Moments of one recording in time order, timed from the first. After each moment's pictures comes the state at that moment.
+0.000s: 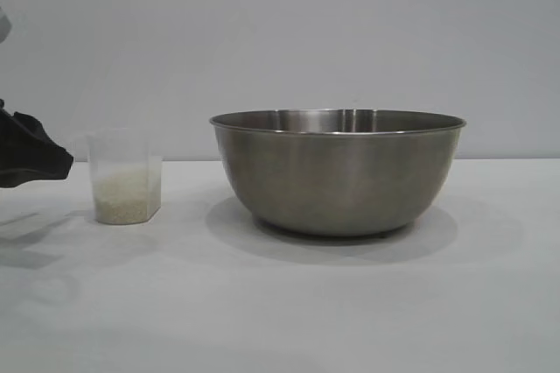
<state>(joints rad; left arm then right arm) -0.21 2.04 -0.46 0.07 -1.14 0.13 0.25 -0.02 -0.49 -0.07 1.15 0.09</state>
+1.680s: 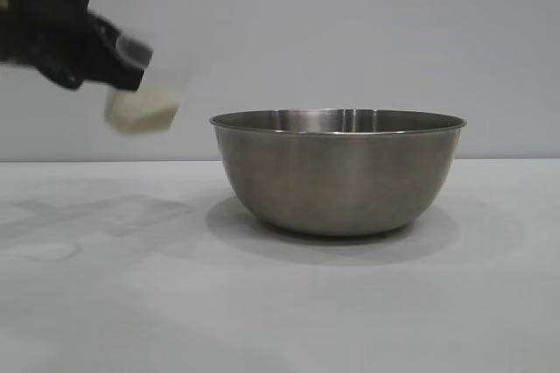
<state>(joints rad) -0.23 1.92 -0.76 0.36 -1.13 0.43 0.25 -0.02 -0.49 -0.07 1.15 0.09</state>
